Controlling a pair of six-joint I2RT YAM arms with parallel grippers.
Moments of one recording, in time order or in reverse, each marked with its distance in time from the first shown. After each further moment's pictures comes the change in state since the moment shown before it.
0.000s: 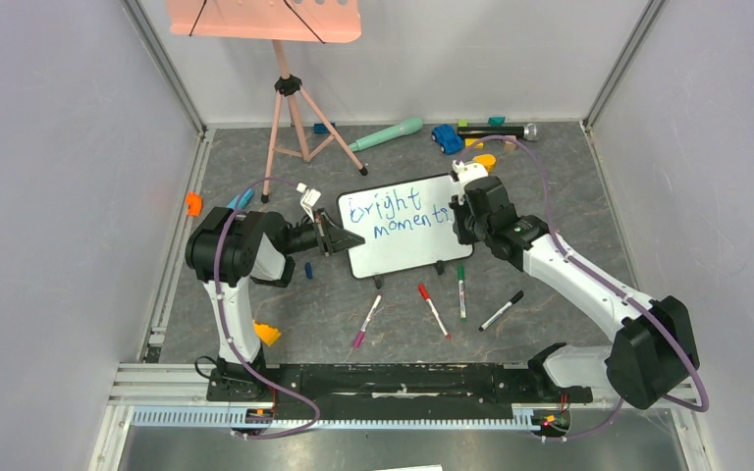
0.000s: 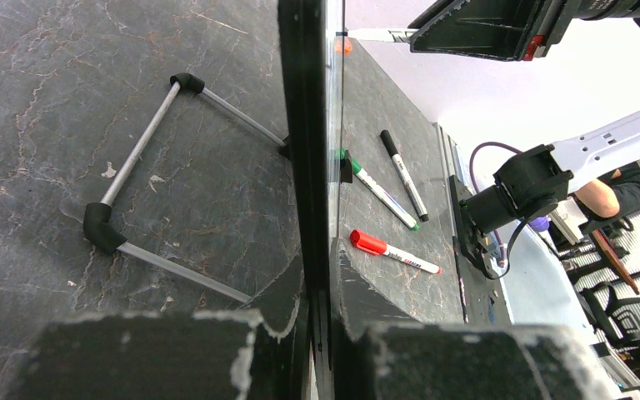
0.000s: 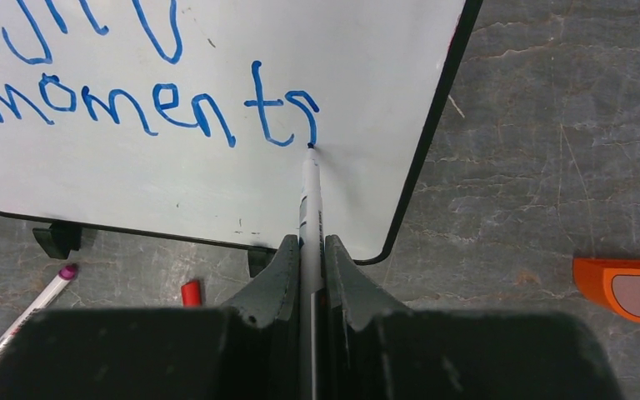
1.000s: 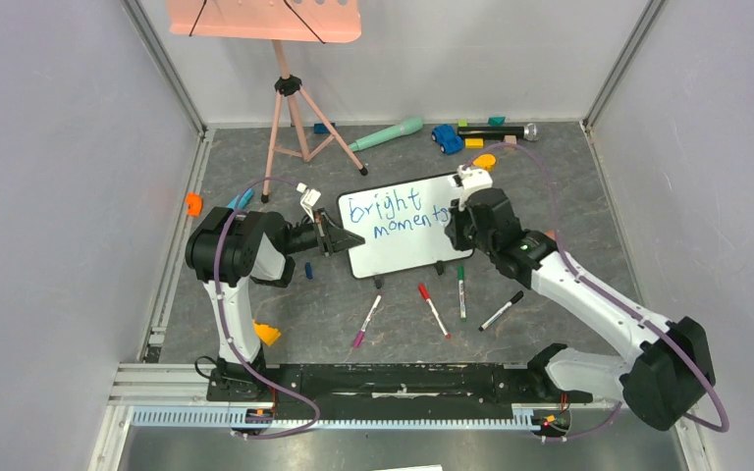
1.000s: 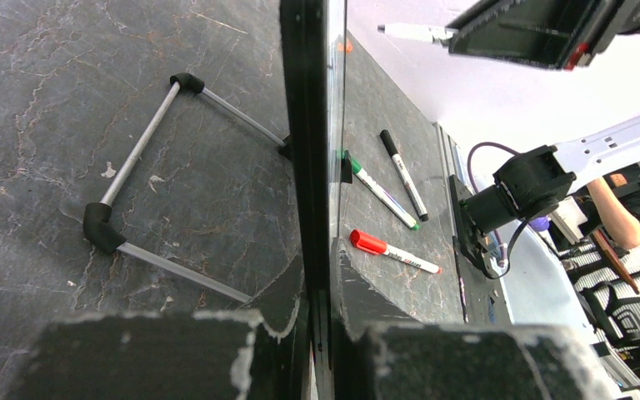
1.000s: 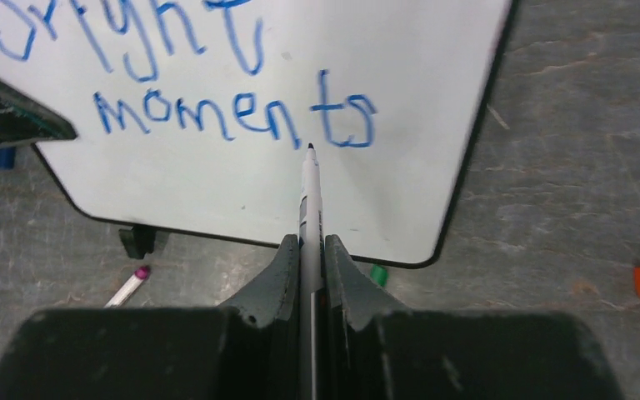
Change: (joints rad) left arm 0.000 0.000 0.000 0.000 0.001 0.000; right arm 0.046 -0.136 -0.076 0.074 -0.005 0.106
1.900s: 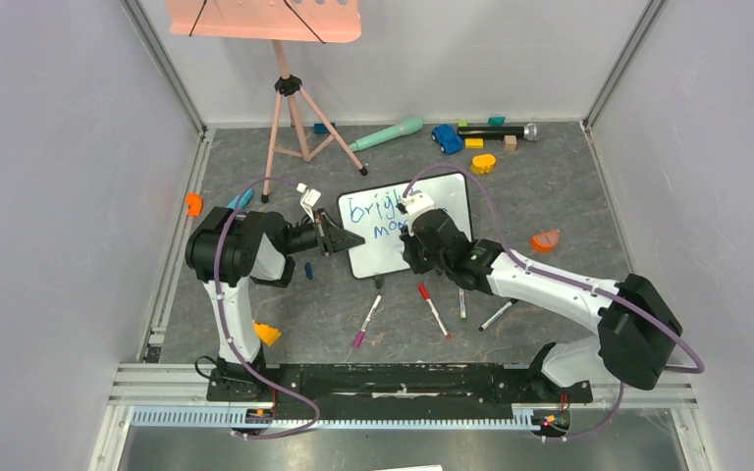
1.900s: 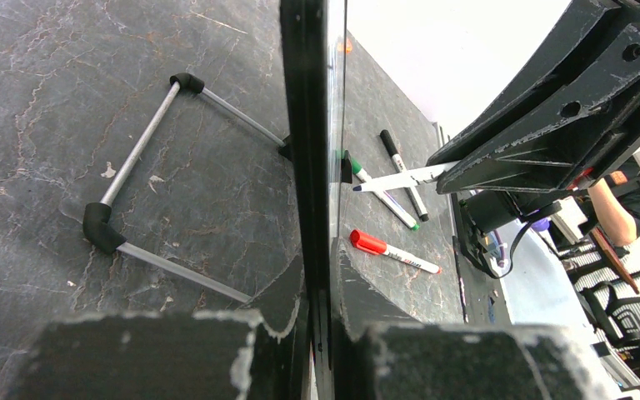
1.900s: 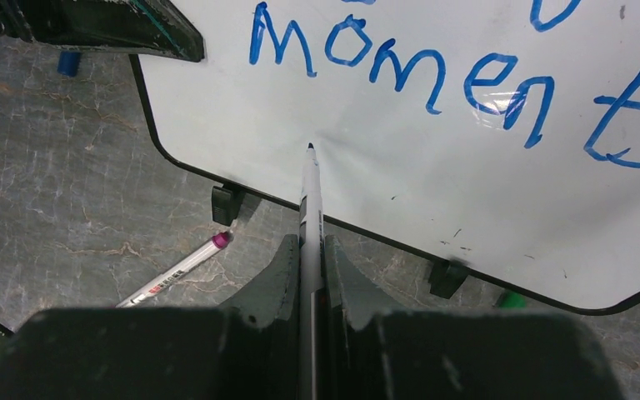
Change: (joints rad) left arm 0.000 0.000 0.000 0.000 0.000 0.000; right arm 0.293 0.229 0.027 0.098 0.035 0.031
